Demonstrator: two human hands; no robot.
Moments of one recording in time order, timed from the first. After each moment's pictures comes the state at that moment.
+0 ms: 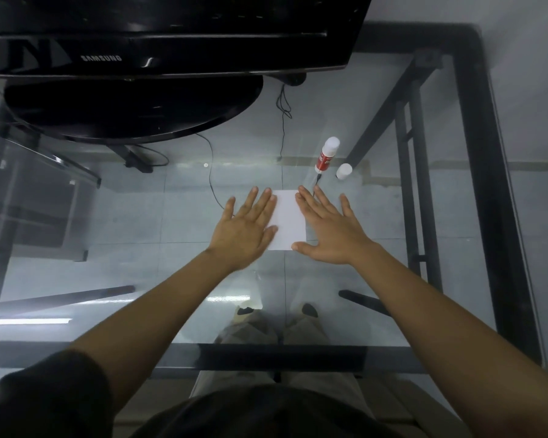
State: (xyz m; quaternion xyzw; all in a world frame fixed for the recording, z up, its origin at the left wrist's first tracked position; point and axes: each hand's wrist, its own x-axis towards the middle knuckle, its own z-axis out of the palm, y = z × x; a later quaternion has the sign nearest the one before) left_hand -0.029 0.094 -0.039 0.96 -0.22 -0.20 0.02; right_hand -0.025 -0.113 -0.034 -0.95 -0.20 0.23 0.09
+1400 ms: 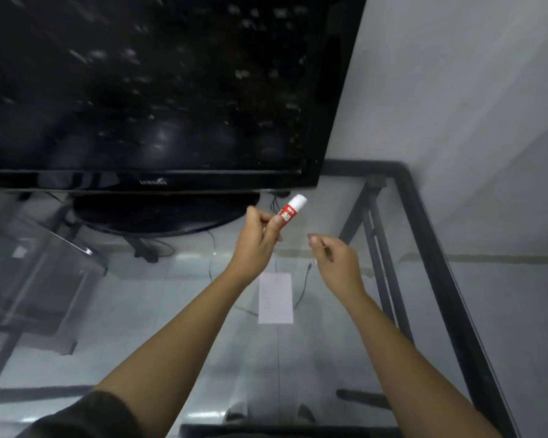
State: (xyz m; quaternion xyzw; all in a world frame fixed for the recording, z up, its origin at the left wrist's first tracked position) left_hand 0.022 0.050 0.103 0.79 -0.05 0.00 0.61; right_hand -0.007 -0.113 0.083 -0.89 0.04 -0.05 0.46
